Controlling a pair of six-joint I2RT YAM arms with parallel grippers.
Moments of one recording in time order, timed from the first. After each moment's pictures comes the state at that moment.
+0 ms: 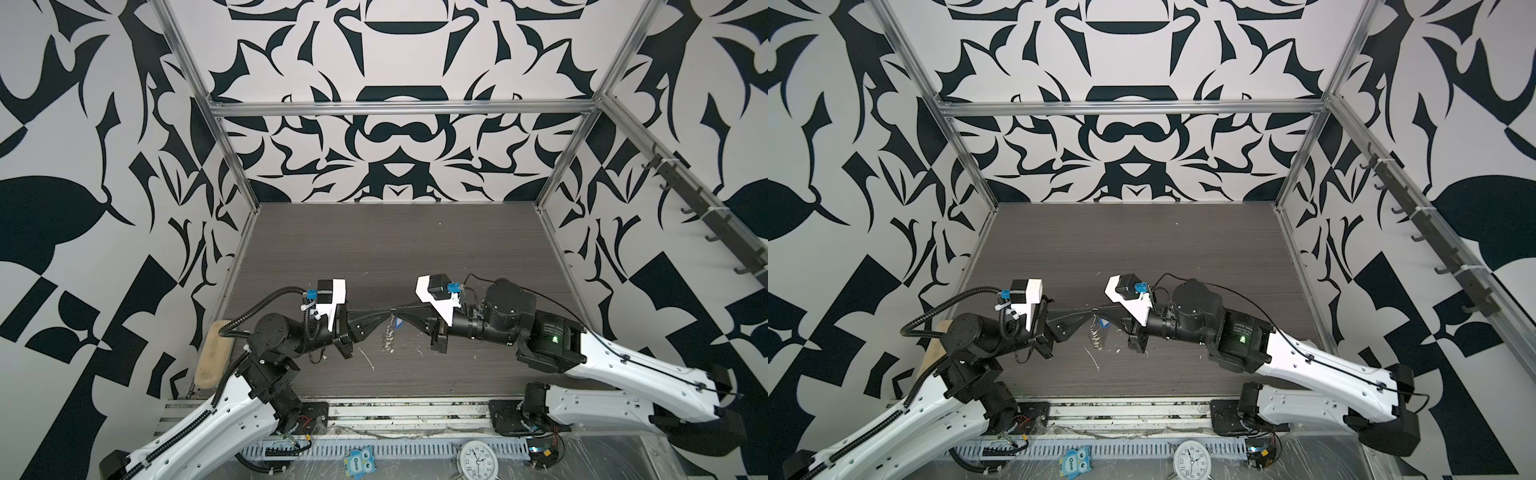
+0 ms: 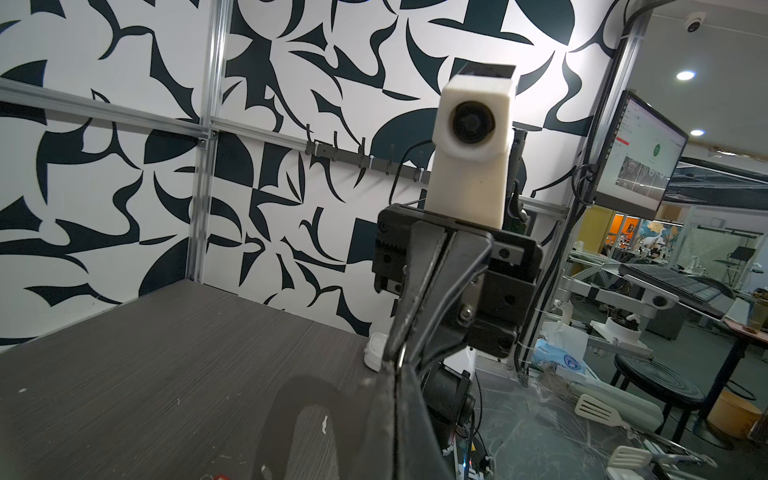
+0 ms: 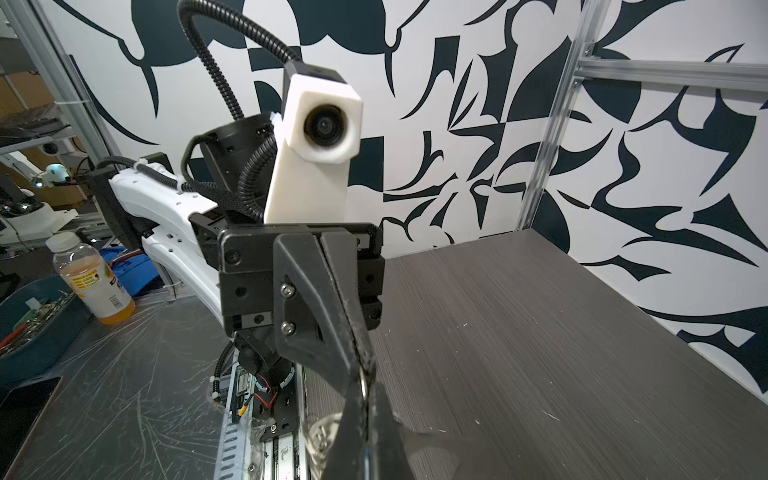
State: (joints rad) left arm -0.82 0.57 0.51 0.40 0.58 -0.42; right arm 1.17 0.98 1.04 -0.19 -0.19 0.02
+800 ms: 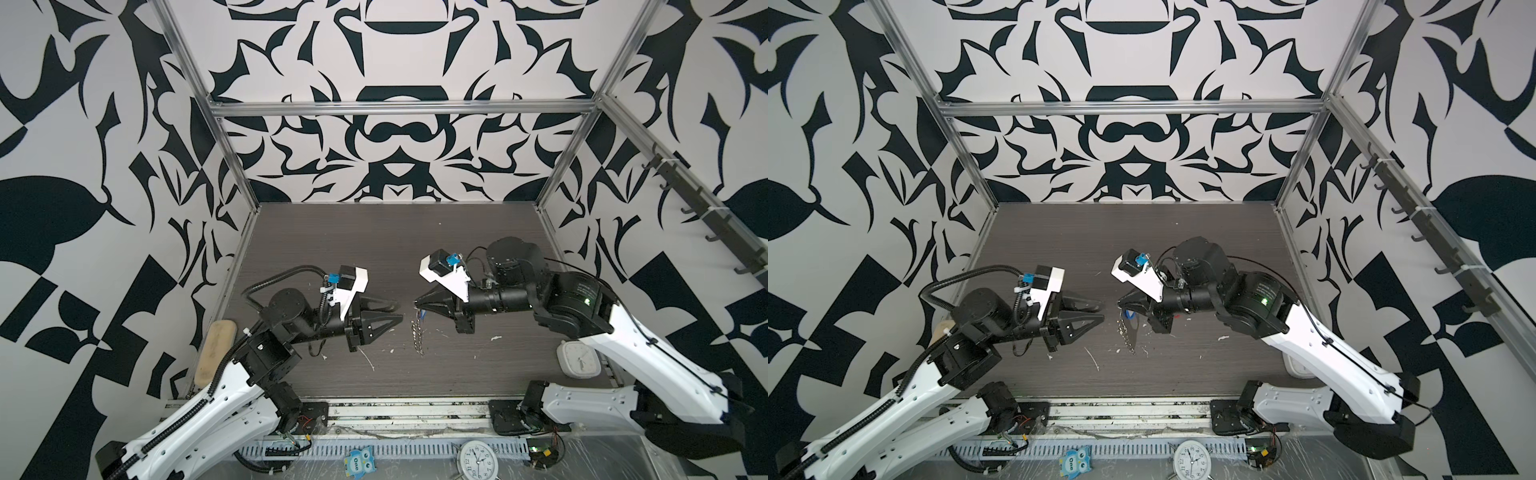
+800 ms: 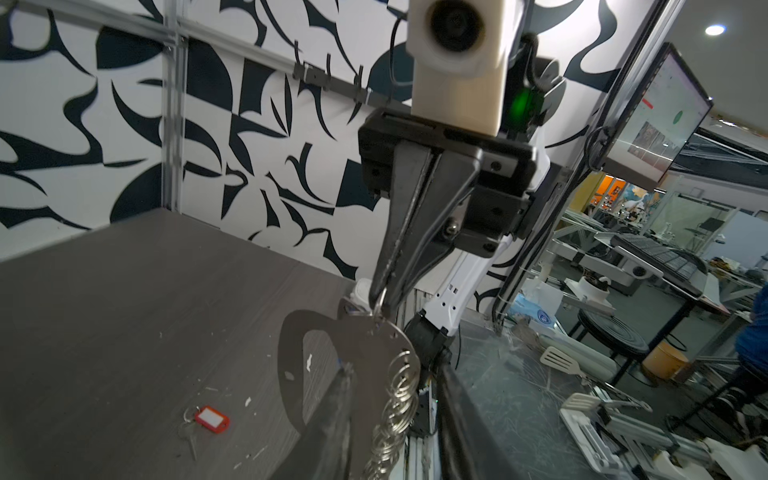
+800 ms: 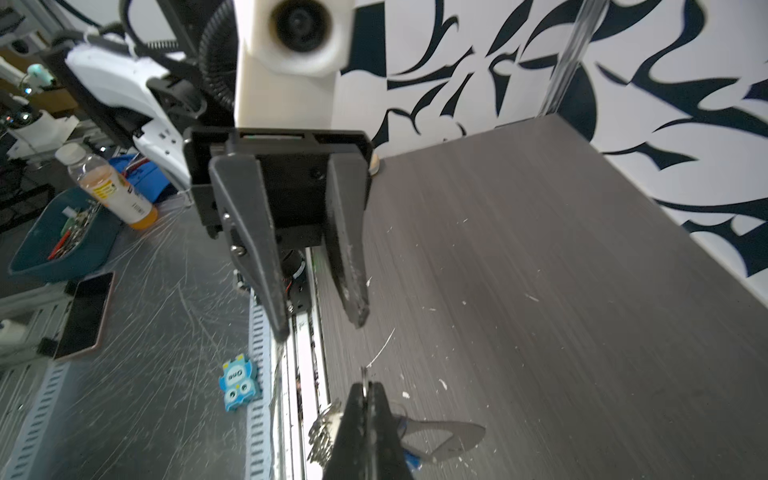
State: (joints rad) left arm -0.82 0.71 0.71 0.06 0.68 -0.37; right arm 0.96 1.15 1.50 -0.92 -0.44 -0.12
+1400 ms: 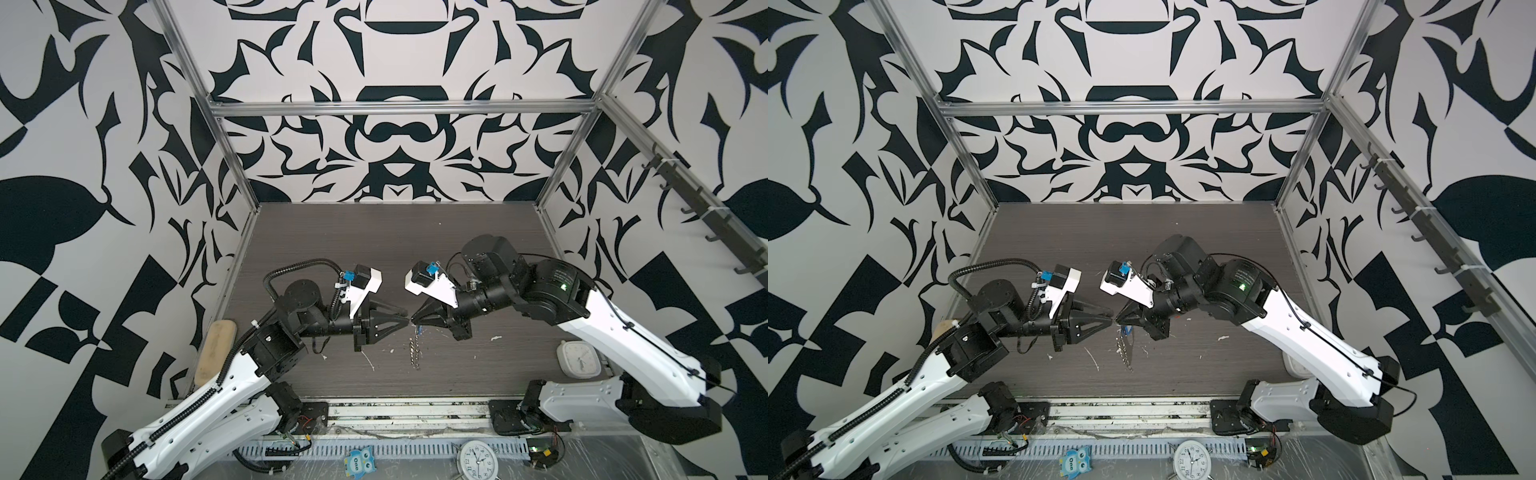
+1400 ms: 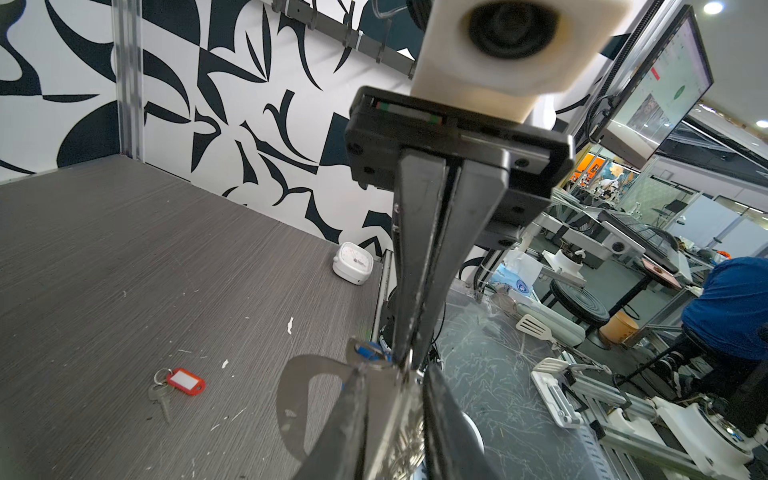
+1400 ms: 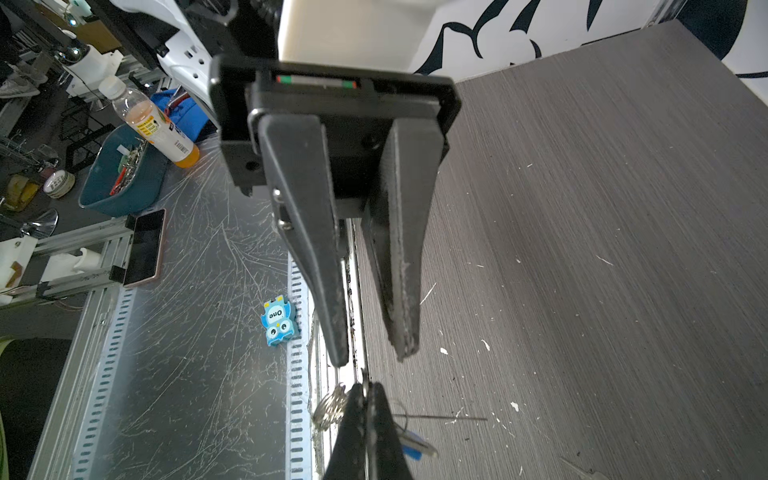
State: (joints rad) left arm -0.82 0.77 0.74 0.00 0.74 -0.36; right arm 0.96 1.24 1.57 -1.07 -0.52 -0.17
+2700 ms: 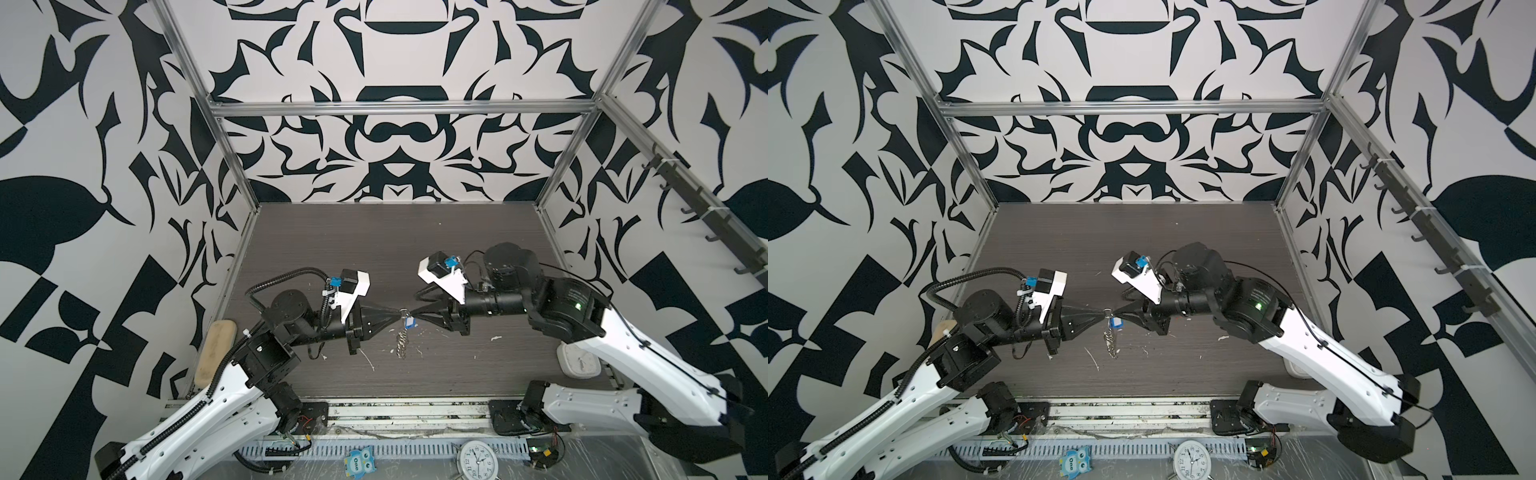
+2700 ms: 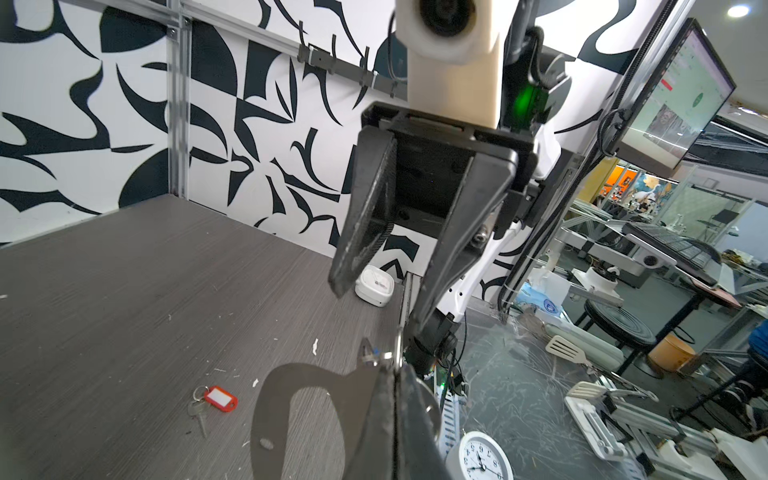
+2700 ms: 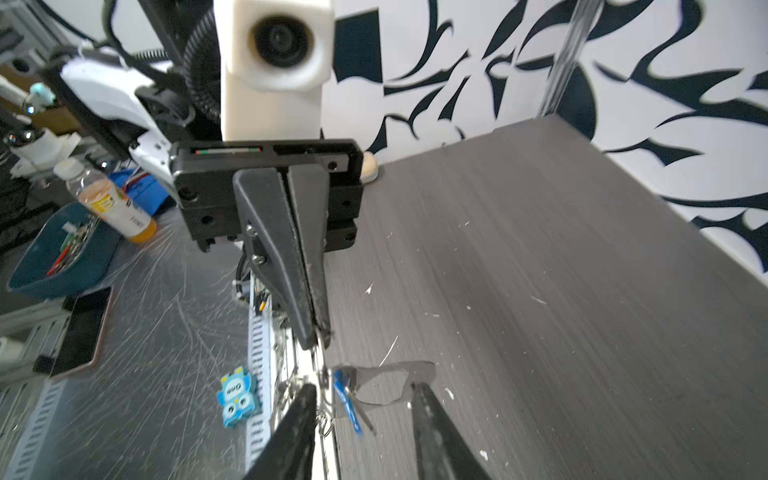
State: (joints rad) left arm -0.83 0.66 0.69 0.04 0.63 -0.34; right arm 0.95 1.04 1.32 -0.71 -0.38 -0.05
